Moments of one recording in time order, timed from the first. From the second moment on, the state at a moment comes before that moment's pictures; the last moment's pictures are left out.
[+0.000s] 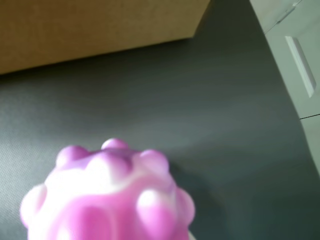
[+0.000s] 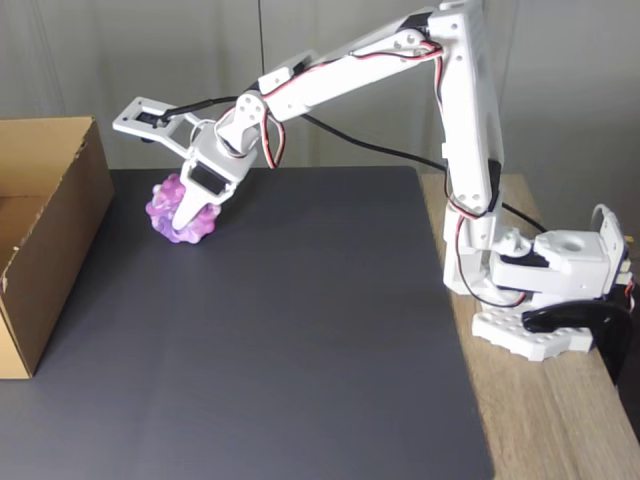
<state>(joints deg) 33.2 73.3 105.4 13.4 191.6</state>
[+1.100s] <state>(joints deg) 20.9 79.6 59.6 33.4 189.8</state>
